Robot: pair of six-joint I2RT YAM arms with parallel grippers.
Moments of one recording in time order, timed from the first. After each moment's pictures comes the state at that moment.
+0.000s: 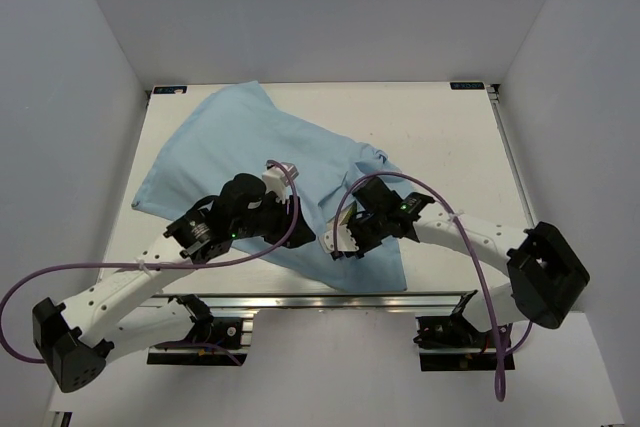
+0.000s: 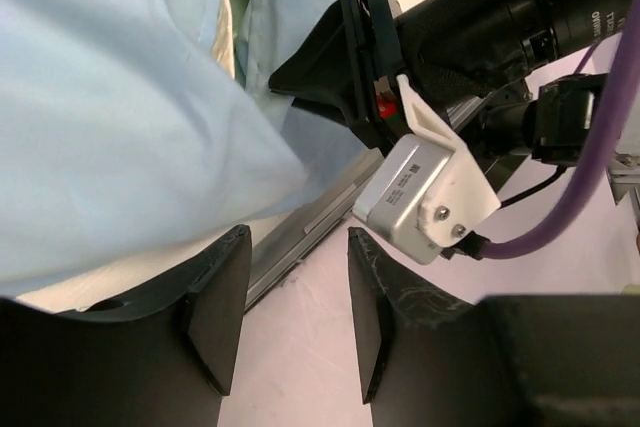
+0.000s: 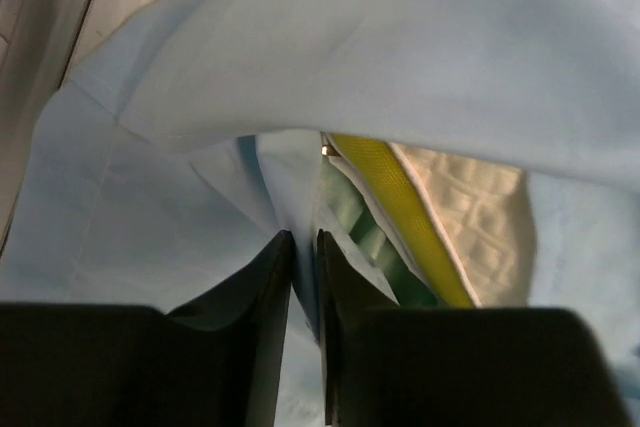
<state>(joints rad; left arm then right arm) -0.81 0.96 0.87 -0.49 0.23 -0.52 0.85 1.40 0.86 -0.53 -0.46 -1.24</state>
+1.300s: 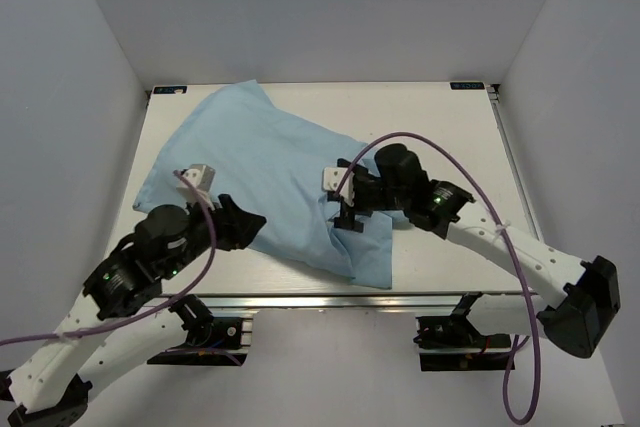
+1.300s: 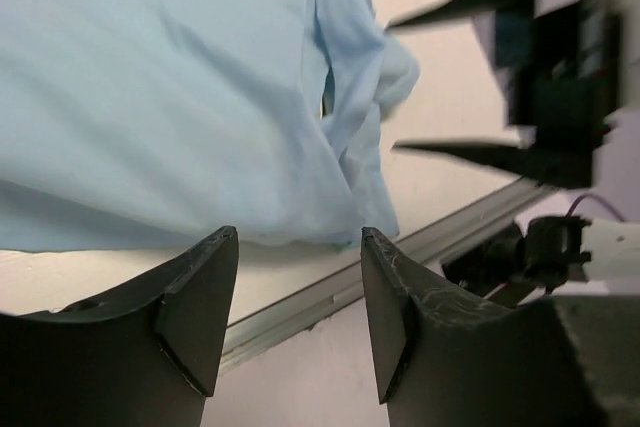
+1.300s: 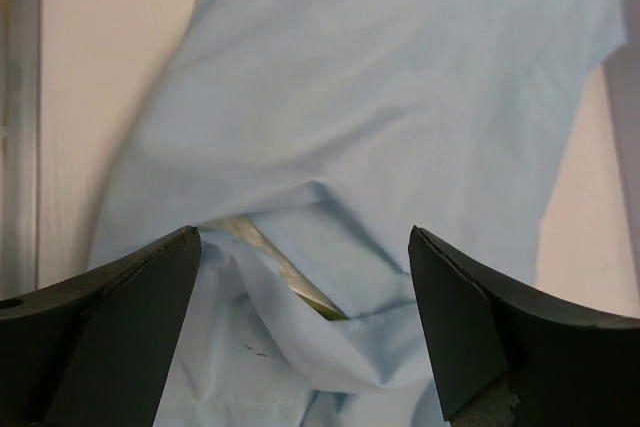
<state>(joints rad) -0.81 0.58 0.92 -0.71 -0.14 -0.60 0.82 1.18 1.04 -0.35 -0.42 -0.68</state>
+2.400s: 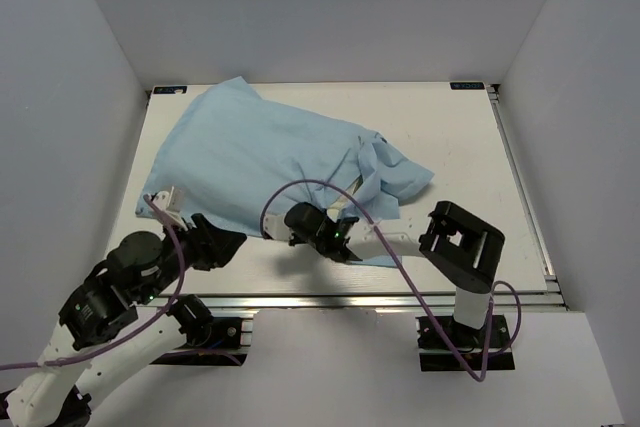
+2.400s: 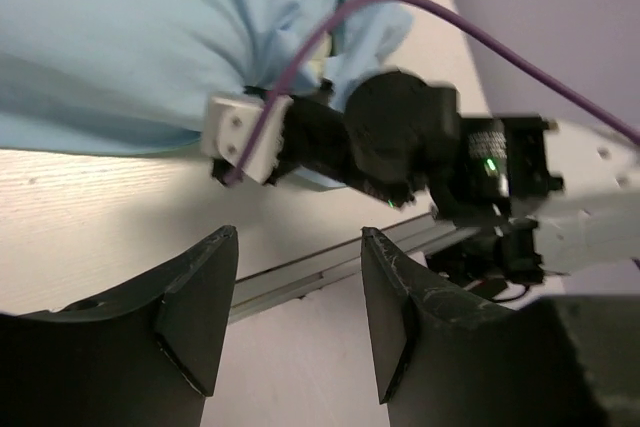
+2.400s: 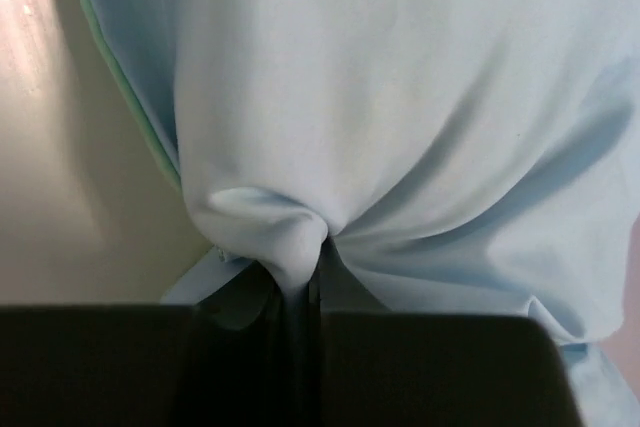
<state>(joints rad) -0.81 0.36 0.91 -0.89 -0.22 -0.72 1.17 1.83 1.00 0.07 0.43 -0.73</state>
